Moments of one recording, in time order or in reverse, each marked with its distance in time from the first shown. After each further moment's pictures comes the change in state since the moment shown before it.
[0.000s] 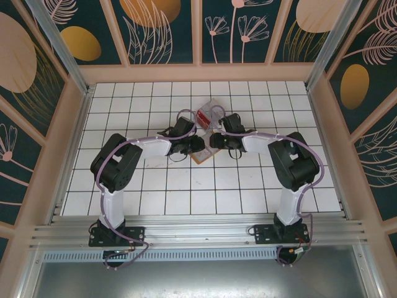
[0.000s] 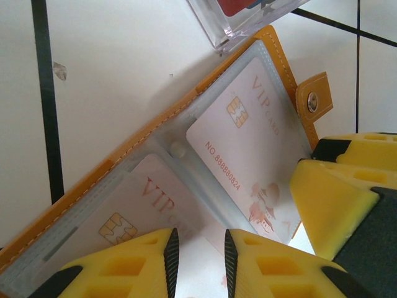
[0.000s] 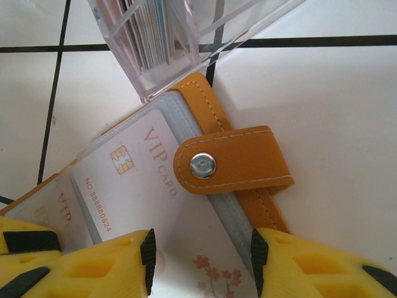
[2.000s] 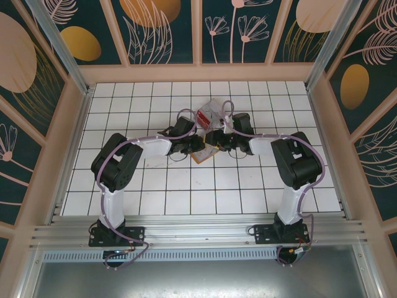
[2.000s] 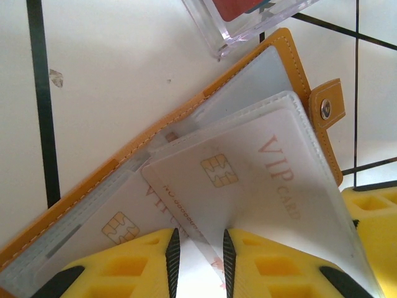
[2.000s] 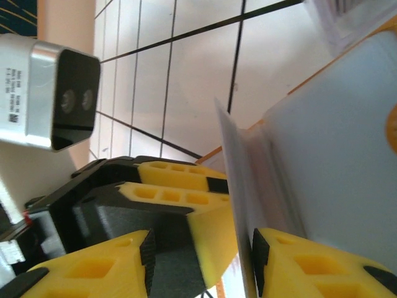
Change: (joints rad) left arm 0.001 0.008 0.011 0.002 0.003 0.000; right arm -0.087 0.003 -0.106 0.327 -0.612 0.294
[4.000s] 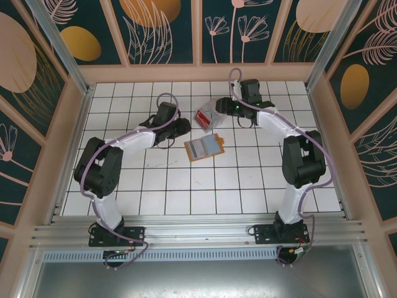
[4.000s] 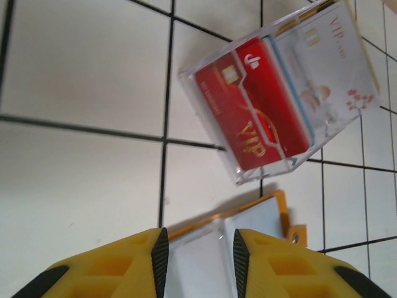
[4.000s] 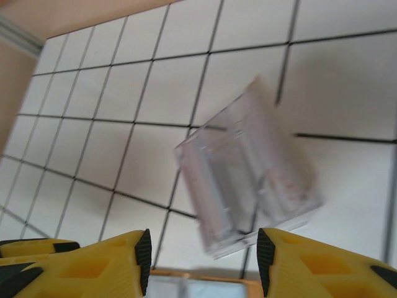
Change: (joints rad) left arm 0.138 -0.134 0.035 -0.041 -0.093 0.013; right arm -0.095 0.003 0.502 -0.494 0.397 -0.364
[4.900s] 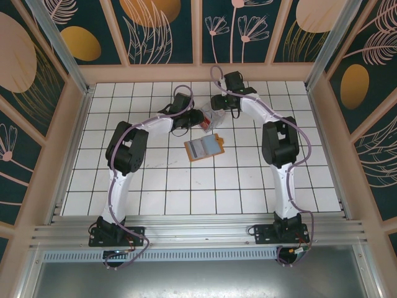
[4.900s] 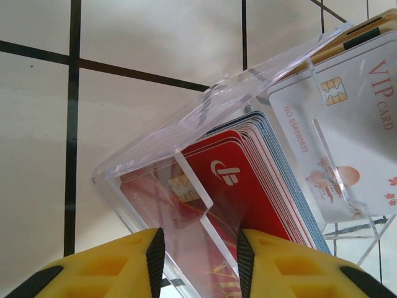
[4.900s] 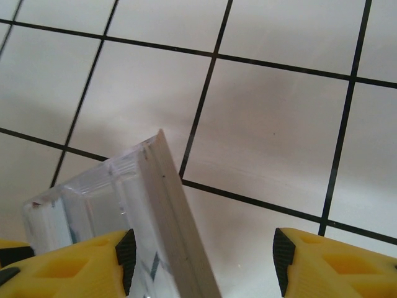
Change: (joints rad) left arm 0.000 0.420 0.433 -0.032 0.086 0.014; right arm 0.040 0.404 0.493 -0.283 0.256 -0.249
